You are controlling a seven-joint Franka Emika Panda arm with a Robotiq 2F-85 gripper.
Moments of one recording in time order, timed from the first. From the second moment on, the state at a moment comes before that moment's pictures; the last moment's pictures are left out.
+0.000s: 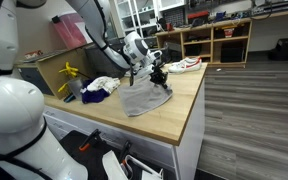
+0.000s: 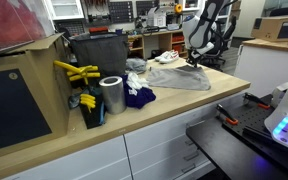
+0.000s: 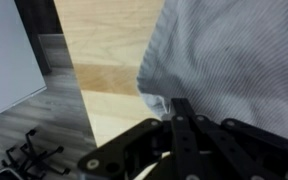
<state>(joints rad) 0.19 0.49 -0.35 -2.13 -0.57 2.73 0.48</state>
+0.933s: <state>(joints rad) 0.48 0.49 -0.68 -2.05 -0.93 2.90 0.97</state>
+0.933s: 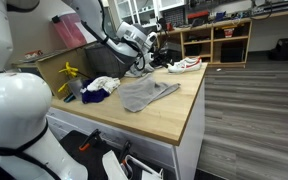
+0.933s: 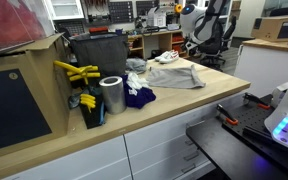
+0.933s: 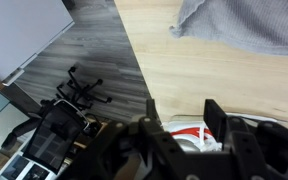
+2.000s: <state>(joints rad) 0.20 0.33 -0.16 -2.23 -0.33 2.49 0.64</state>
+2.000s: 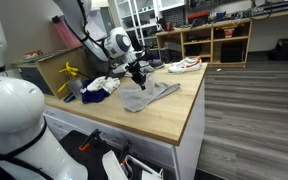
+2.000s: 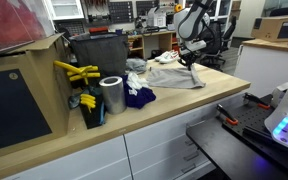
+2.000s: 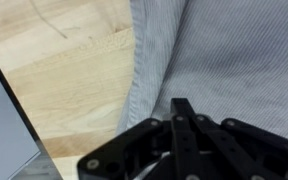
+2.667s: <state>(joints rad) 0.16 0.31 -0.19 -2.28 -0.43 2.44 0.64</state>
